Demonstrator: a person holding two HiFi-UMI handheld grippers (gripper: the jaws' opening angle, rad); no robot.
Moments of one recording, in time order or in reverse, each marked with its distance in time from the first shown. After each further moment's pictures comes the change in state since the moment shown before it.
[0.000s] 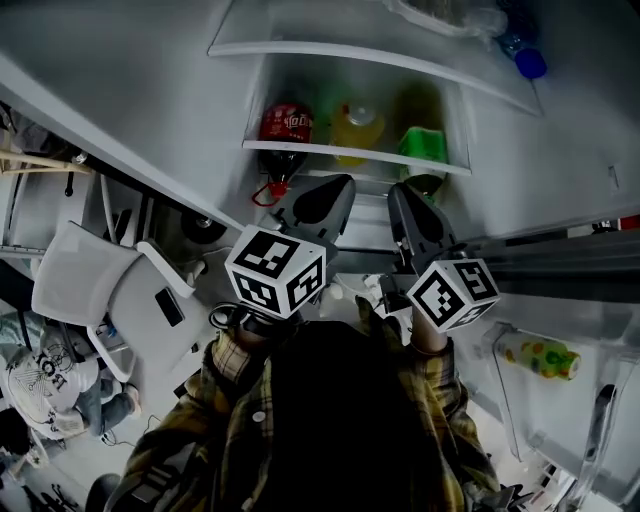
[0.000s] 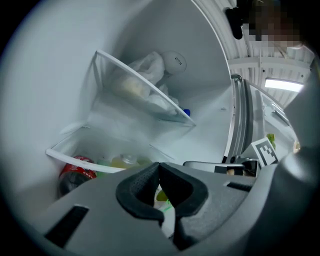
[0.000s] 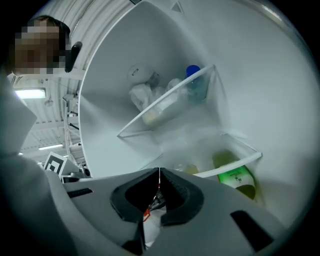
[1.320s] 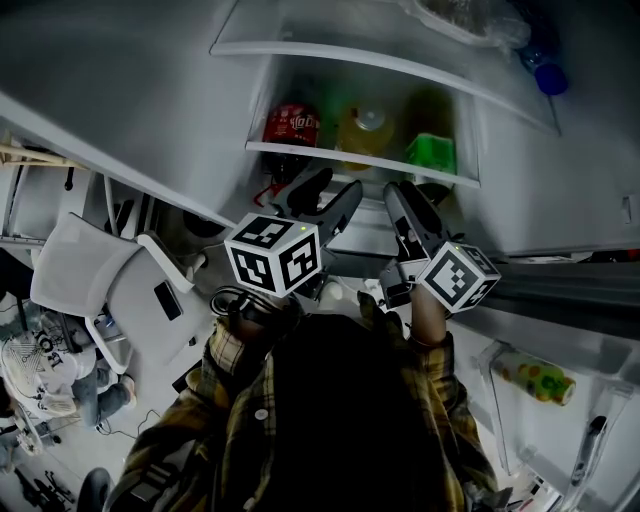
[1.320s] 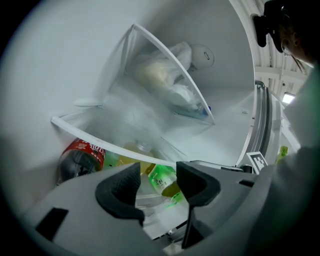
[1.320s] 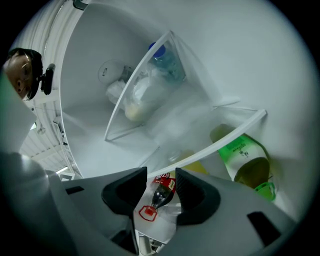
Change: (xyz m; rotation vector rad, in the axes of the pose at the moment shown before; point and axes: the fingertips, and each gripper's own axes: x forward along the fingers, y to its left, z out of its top) left arm 0.019 0.042 -0.028 -0.195 0.058 0.060; right arm 0.031 -0.036 -0.027 0.253 0.071 0.049
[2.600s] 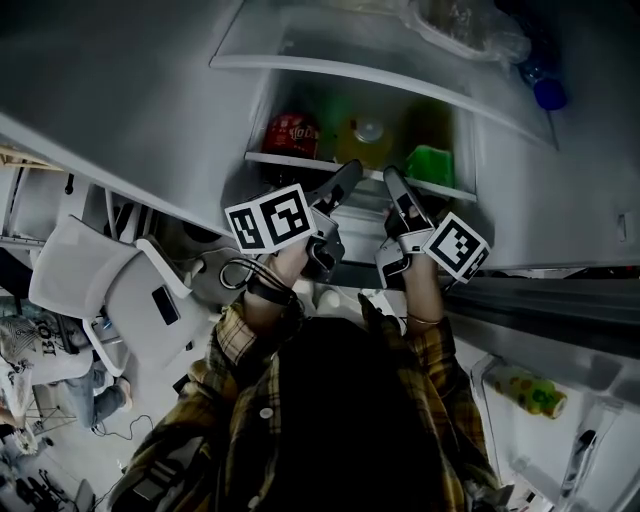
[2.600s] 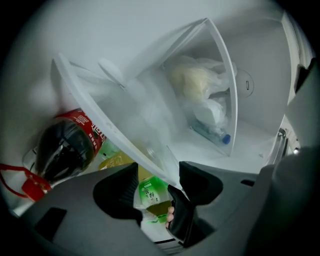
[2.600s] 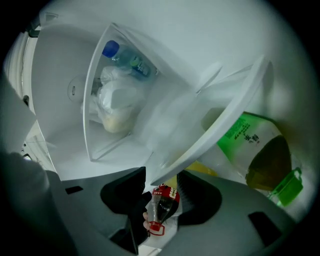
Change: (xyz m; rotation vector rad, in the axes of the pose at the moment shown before) left arm 0.041 0.031 0.018 -0.414 -0.078 -0.056; right arm 0.042 -0.038 0.011 0.283 -0.029 0.024
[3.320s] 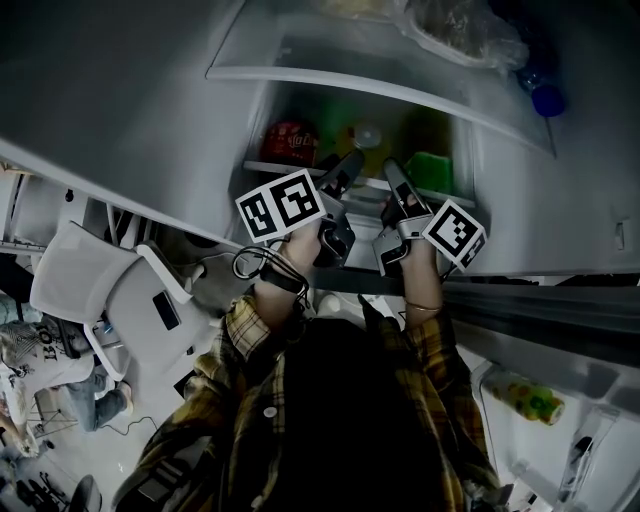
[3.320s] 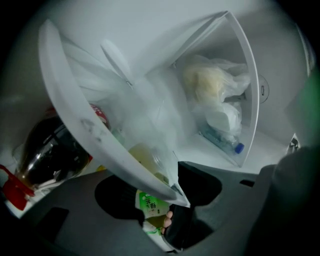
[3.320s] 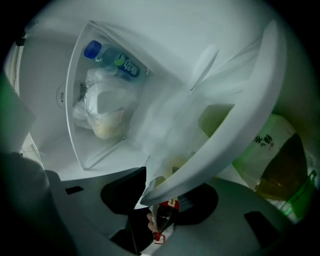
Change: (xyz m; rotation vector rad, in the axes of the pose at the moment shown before) left arm 0.030 0.015 0.013 -0.076 -0.034 0.050; right arm 0.023 -0.014 0.014 0.073 -0.021 -0.011
